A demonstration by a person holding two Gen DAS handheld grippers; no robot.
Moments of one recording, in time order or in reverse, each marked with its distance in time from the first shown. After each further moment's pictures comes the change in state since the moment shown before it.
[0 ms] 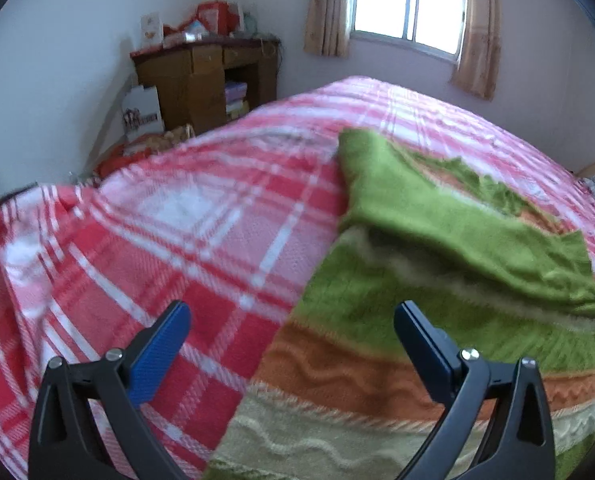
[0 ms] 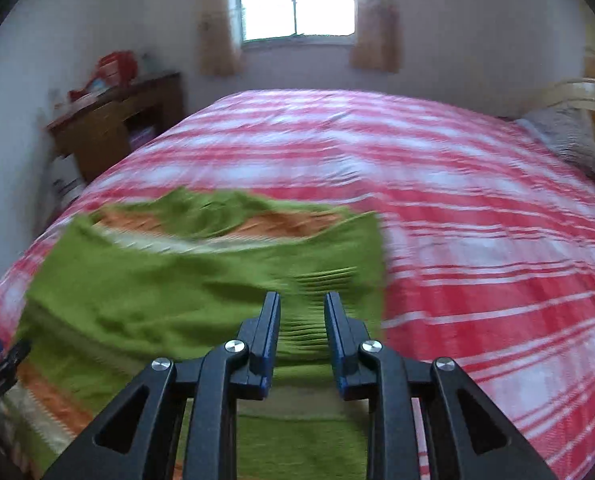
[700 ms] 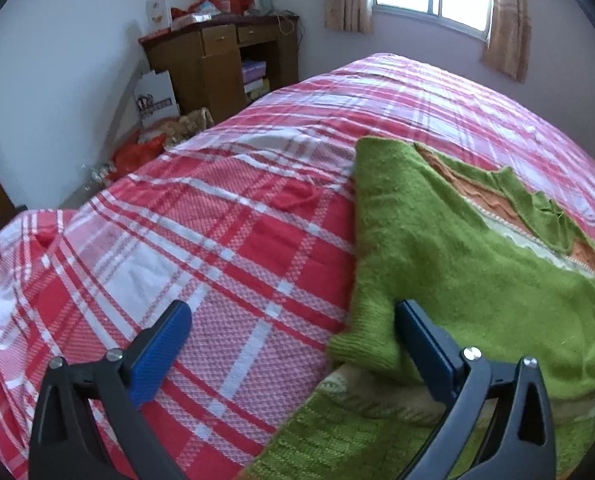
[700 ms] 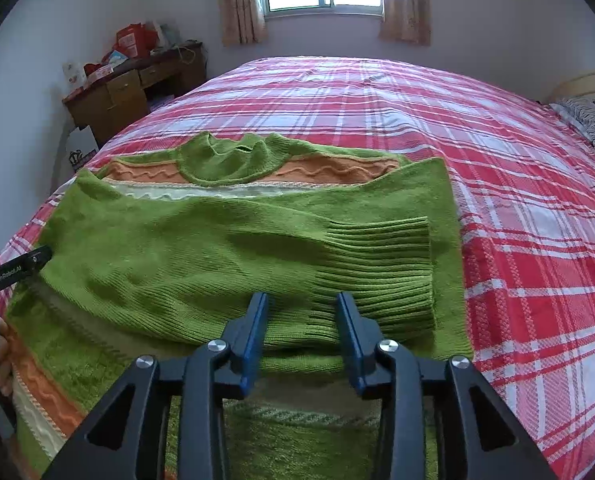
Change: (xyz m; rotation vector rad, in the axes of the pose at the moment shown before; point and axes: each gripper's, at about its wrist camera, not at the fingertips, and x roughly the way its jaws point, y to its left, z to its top) left arm 0.068 0.014 0.040 -0.017 0.123 0.094; right arm 0.042 0.020 -0.024 -0.030 0.083 0.046
